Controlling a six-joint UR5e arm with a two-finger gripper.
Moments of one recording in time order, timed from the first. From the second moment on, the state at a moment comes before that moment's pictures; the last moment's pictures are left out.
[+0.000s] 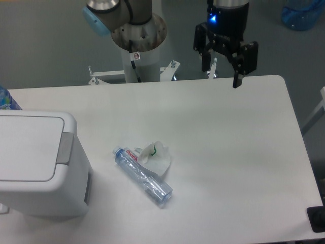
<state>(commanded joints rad) 2.70 -1.57 -1.47 -1.35 1.37 1.54</state>
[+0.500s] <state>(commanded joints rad) 2.68 -1.57 -1.46 -1.35 1.35 1.42</state>
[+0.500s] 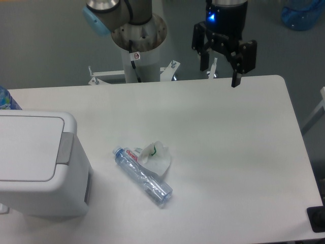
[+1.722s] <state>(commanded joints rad) 2.28 -1.70 -1.49 -1.01 1.34 0.37</state>
